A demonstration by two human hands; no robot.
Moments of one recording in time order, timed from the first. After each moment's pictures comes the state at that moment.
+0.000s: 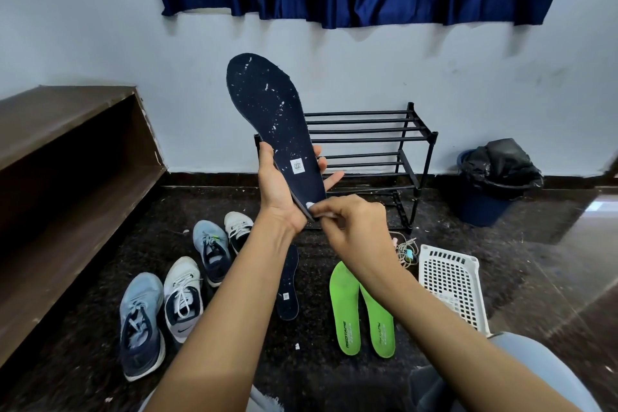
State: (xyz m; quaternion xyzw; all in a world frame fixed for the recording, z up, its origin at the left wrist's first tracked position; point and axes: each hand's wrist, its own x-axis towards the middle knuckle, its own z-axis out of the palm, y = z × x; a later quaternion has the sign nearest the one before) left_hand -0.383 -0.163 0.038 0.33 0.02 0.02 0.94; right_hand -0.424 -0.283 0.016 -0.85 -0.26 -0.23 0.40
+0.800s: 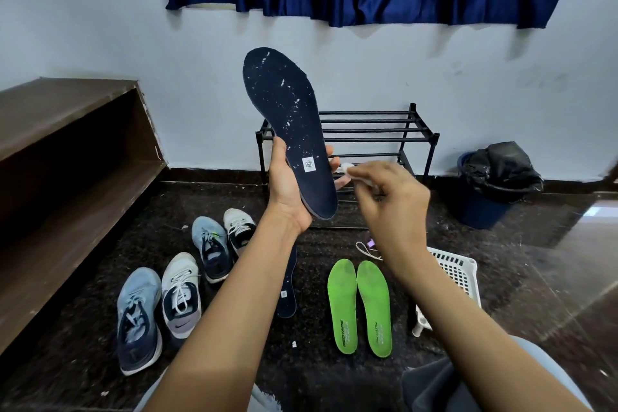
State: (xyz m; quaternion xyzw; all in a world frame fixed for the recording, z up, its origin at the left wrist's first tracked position) left_hand -0.382 -0.168 0.040 0.39 0.03 0.02 0.92; right_hand -0.412 -0.304 0.034 -0.81 -0.19 -0.36 0.43
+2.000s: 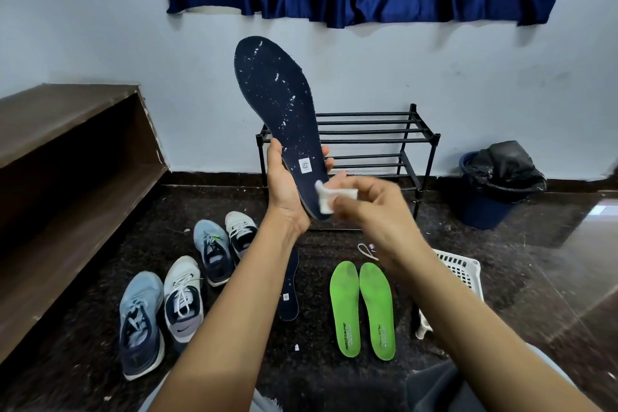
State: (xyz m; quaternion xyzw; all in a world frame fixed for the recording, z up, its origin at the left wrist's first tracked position) left_hand -0.380 -0.169 0.041 0.37 0.02 0.05 0.93; right_hand -0.422 -0.296 0.045 -0.71 -0.13 0.00 0.69
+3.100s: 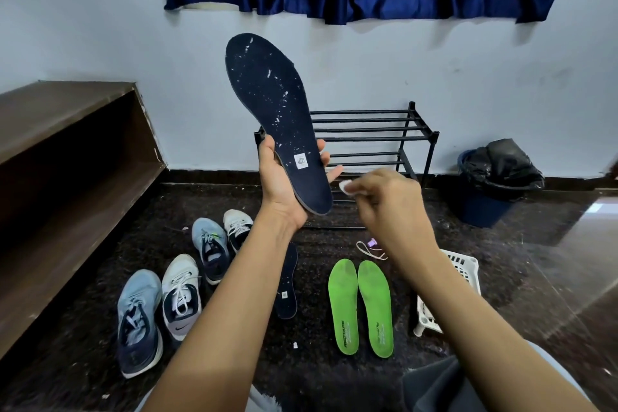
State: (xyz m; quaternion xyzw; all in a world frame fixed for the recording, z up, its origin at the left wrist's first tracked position) left_hand -0.380 -0.166 0.043 0.34 0.01 0.04 0.94; right_hand -0.403 -0.315 0.036 -0.88 -0.23 -0.26 0.32
